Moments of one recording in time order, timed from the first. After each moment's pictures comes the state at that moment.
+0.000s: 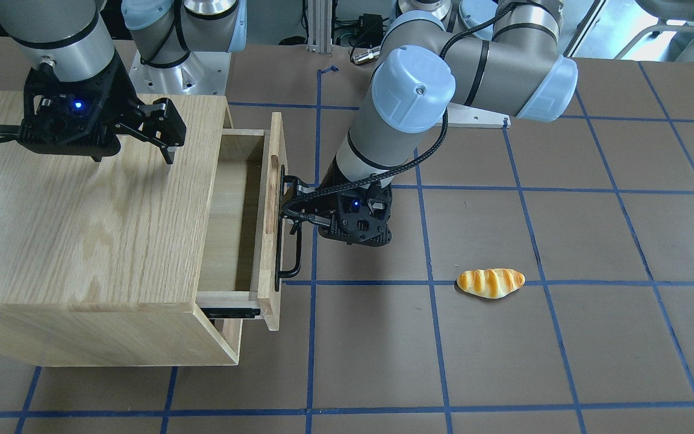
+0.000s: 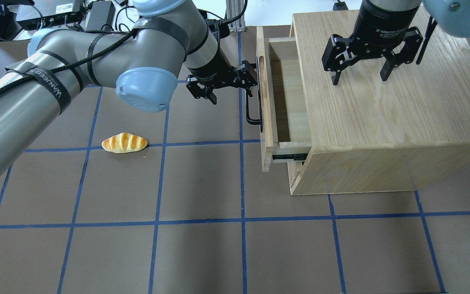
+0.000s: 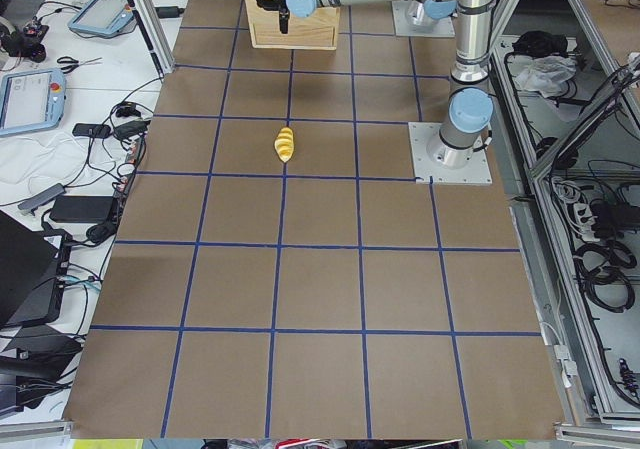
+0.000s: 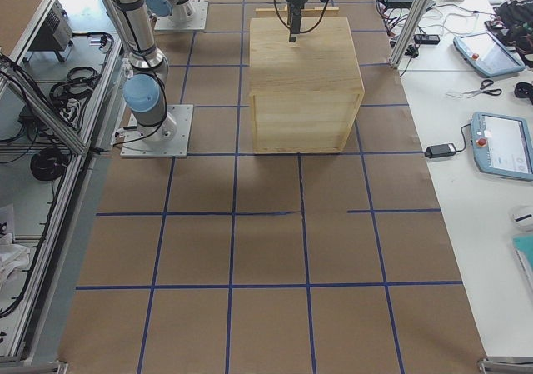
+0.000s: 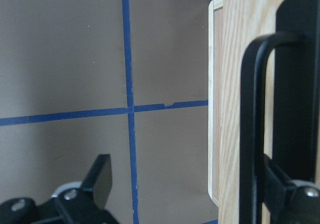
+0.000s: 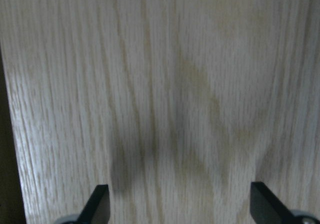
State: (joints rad) left arm -1.82 -1.86 -1.57 -1.15 1.29 -0.25; right arm 1.60 -1.49 1.43 -1.47 -1.61 0.02
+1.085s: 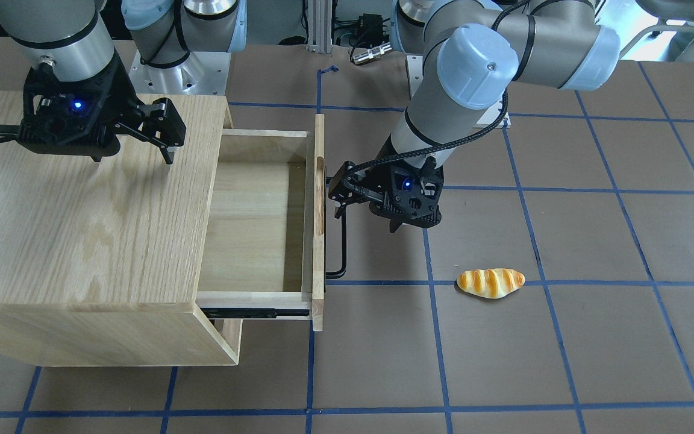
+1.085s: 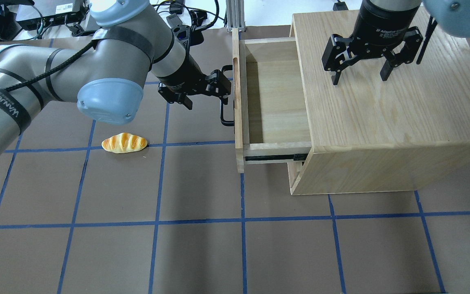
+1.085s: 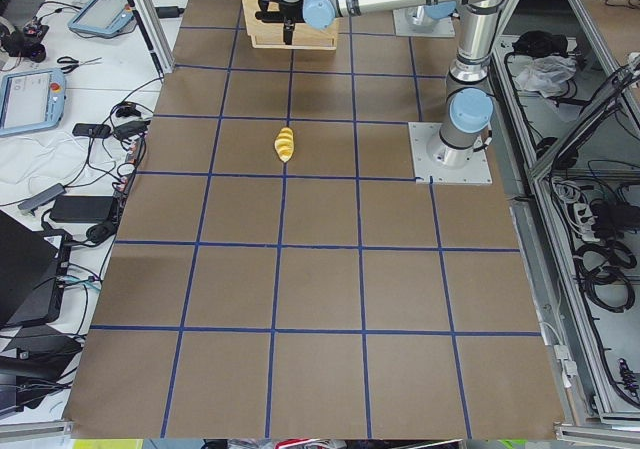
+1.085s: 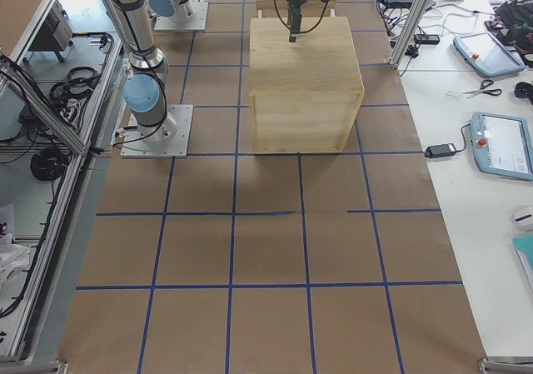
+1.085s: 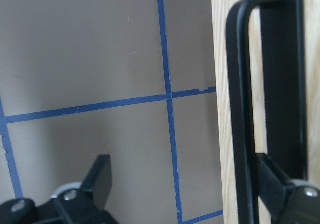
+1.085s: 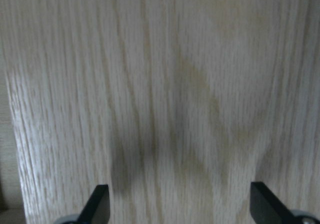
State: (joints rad) left arm -1.72 -1.74 -1.69 -1.16 1.29 -0.06; right arm 1.60 -1.49 1.43 -1.47 -1.61 0.02
